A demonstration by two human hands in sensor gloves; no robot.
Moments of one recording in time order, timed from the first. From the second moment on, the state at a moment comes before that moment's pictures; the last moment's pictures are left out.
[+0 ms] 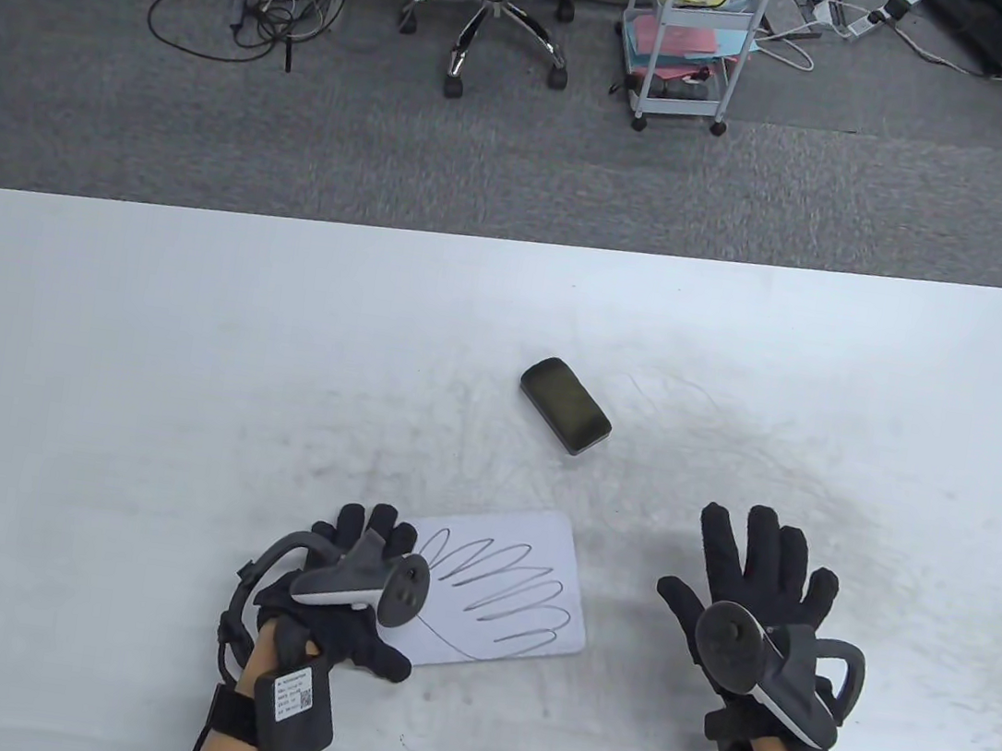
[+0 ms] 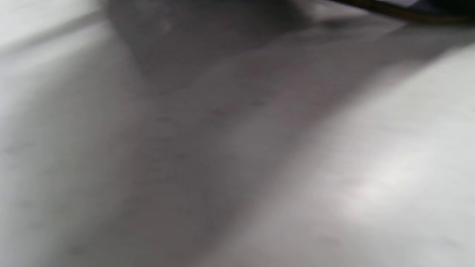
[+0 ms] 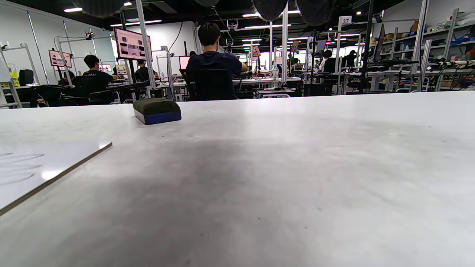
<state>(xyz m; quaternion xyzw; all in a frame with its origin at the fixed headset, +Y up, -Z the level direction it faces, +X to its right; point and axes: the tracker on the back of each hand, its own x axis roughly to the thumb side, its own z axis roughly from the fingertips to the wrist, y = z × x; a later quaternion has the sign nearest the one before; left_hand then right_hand) -0.129 -0.794 -0.197 -0.31 -0.27 -0.13 0.90 0.223 -0.724 -0.175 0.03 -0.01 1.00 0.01</state>
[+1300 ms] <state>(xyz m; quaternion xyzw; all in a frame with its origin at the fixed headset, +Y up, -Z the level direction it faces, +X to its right) -0.113 -0.793 -0.180 -0.31 -0.31 -0.13 0.89 0.088 -0.772 -0.364 -0.02 0.17 0.98 -0.07</state>
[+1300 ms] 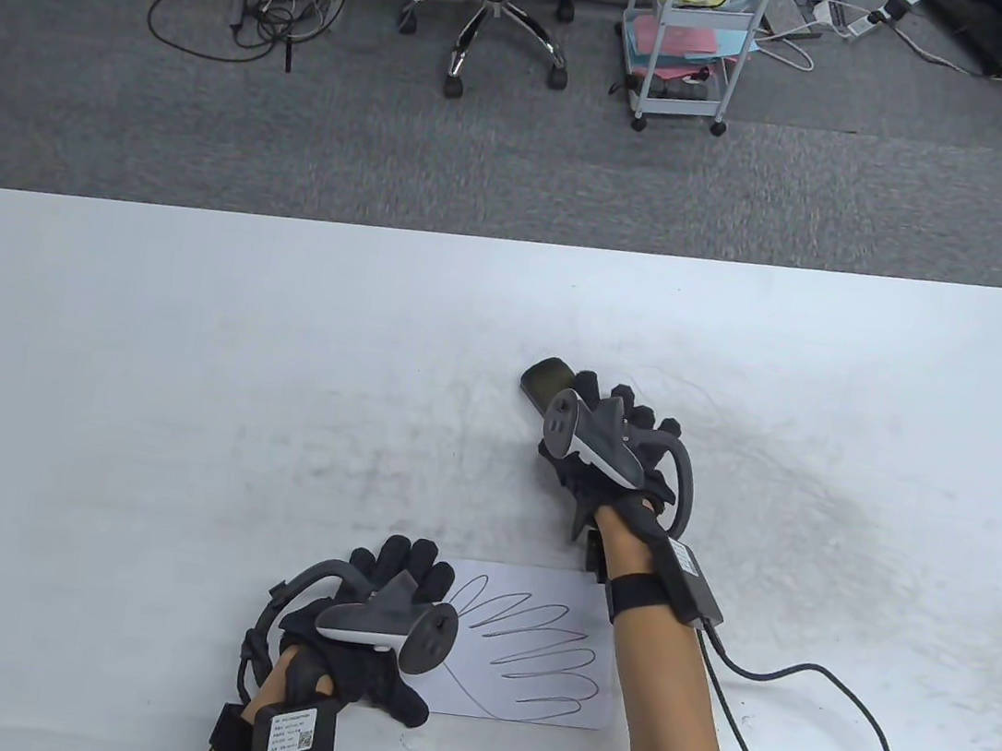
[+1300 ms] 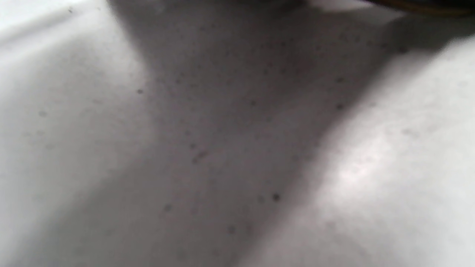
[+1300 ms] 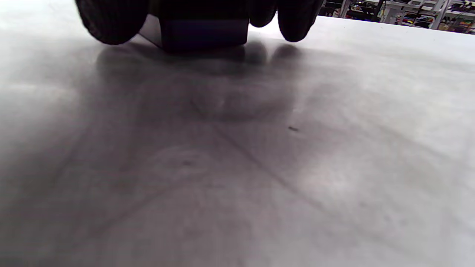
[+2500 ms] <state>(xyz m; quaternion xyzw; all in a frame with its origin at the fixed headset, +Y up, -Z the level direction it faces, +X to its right) -0.113 -0.793 -0.181 -0.31 -0.31 -0.13 0.89 0.262 -0.649 -0.229 0.08 -0.15 0.97 0.18</state>
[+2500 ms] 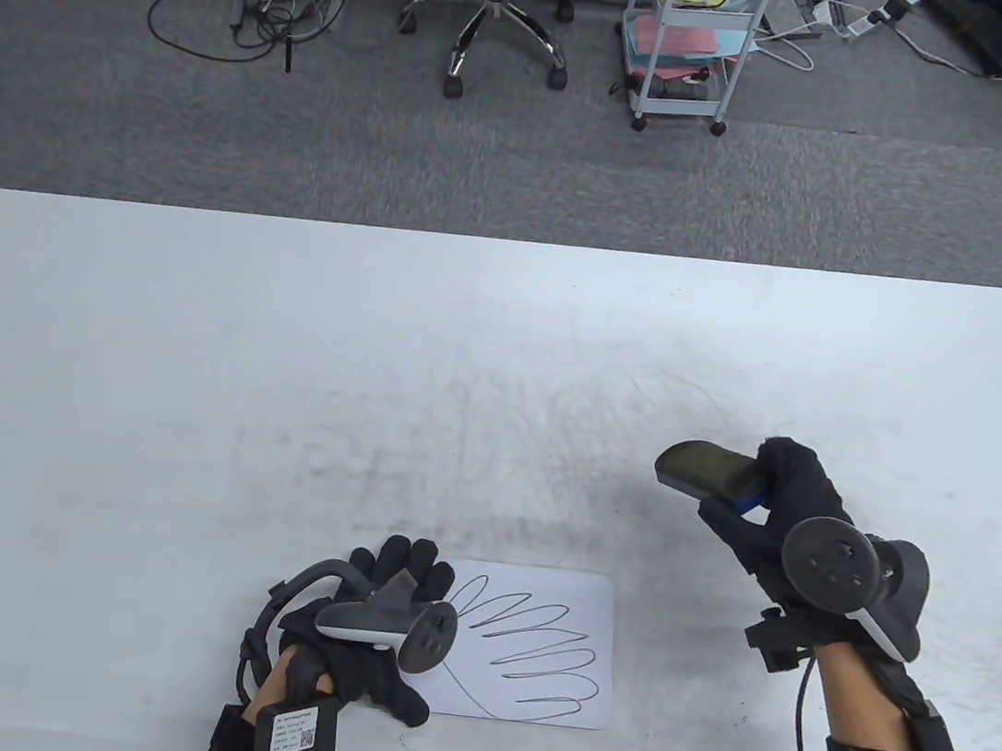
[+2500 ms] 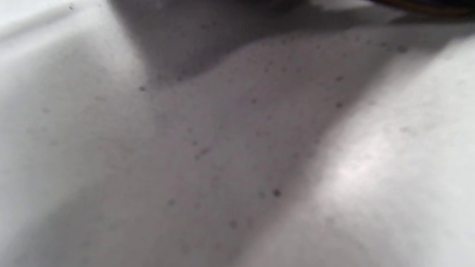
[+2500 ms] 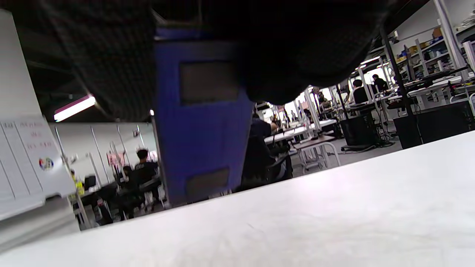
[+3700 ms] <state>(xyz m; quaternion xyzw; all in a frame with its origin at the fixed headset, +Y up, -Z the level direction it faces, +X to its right) -0.115 -0.794 -0.181 -0.32 -0.31 -0.13 0.89 0.193 -0.719 -0.188 0.35 0.01 0.94 -0.02</state>
